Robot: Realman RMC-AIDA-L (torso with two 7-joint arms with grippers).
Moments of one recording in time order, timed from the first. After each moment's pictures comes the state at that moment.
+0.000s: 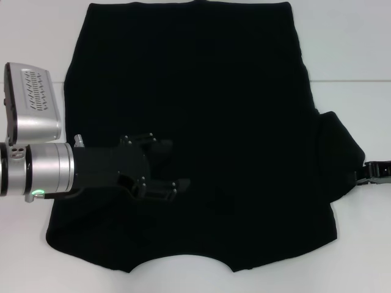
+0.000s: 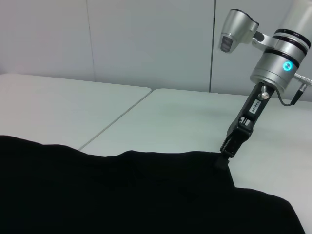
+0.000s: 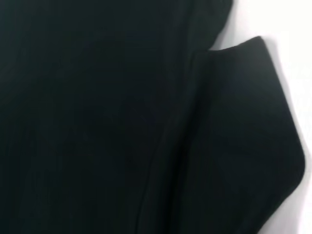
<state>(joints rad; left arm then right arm) -0.53 -2.16 0.82 0.89 2.05 1.46 -1.33 0.72 1.93 -0.69 -0.56 -2.55 -1.18 2.39</state>
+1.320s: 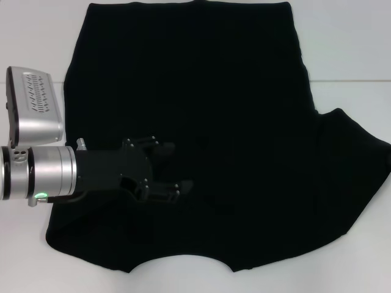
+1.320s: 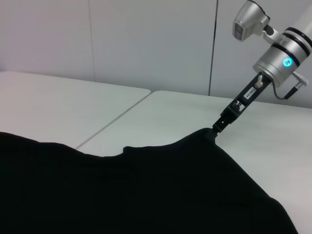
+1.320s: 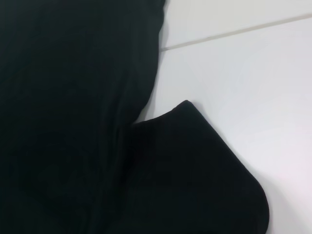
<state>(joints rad) -0.53 -2.16 0.82 0.88 2.04 1.45 -1.34 0.65 1.94 -0.51 -0.64 -2.54 -1.11 2.26</state>
